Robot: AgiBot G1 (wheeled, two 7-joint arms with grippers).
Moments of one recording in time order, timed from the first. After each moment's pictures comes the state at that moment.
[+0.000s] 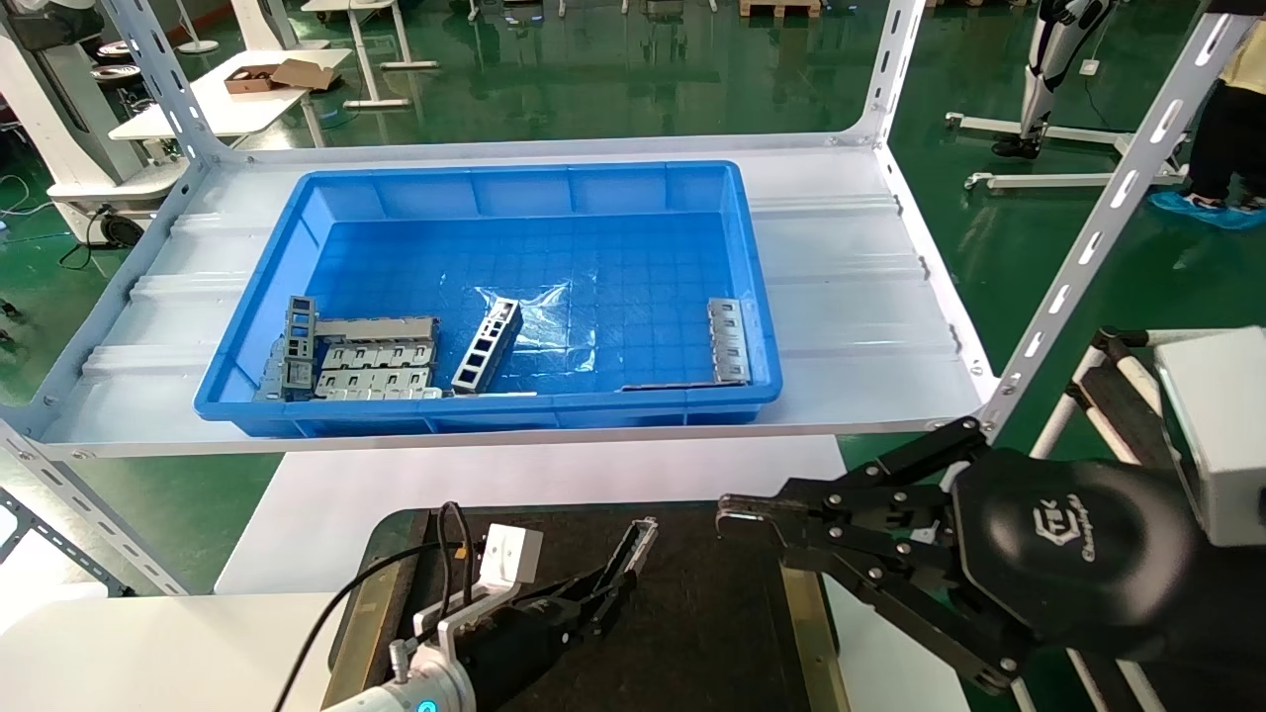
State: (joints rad) left arm -0.93 1.09 1.01 -1.00 0.85 0.20 -0.45; right arm 1.10 -0.57 -0.39 1.27 -0.66 -1.46 0.13
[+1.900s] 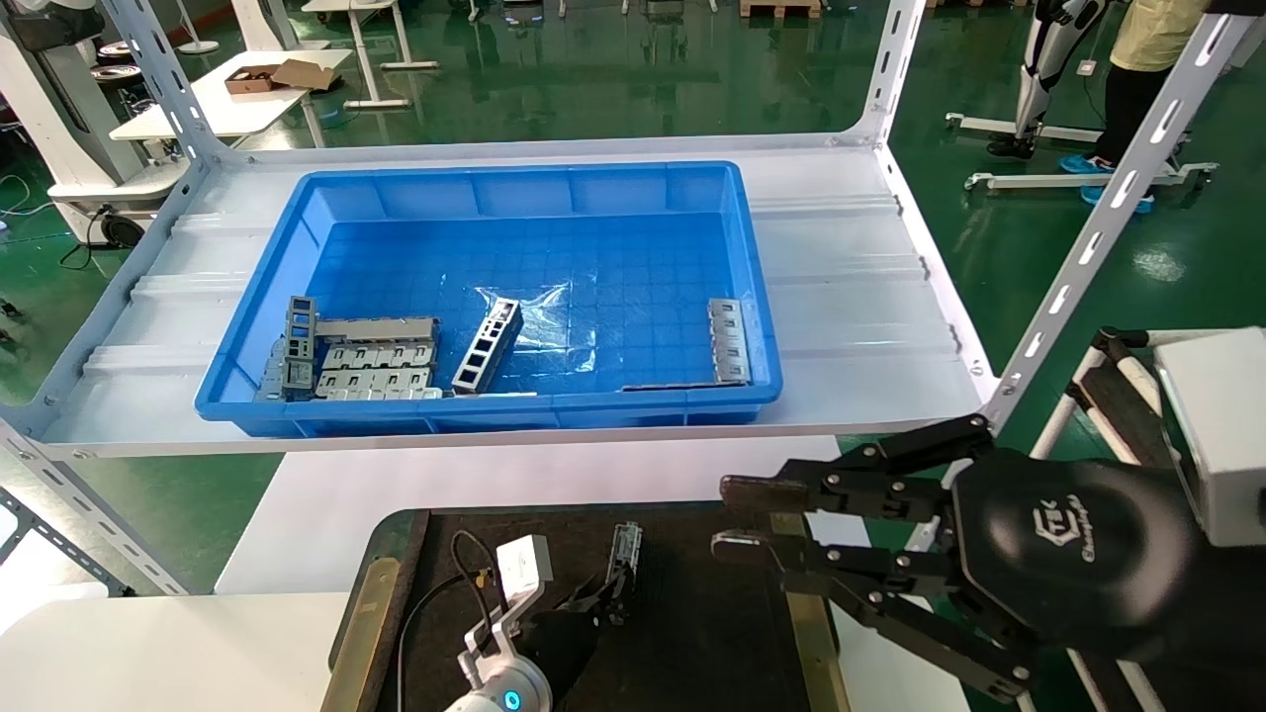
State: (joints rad) left arm -0.96 1.33 1.17 -0.84 0.65 -0.23 -0.63; right arm 1.10 -0.57 -0.39 1.27 -0.66 -1.45 0.13
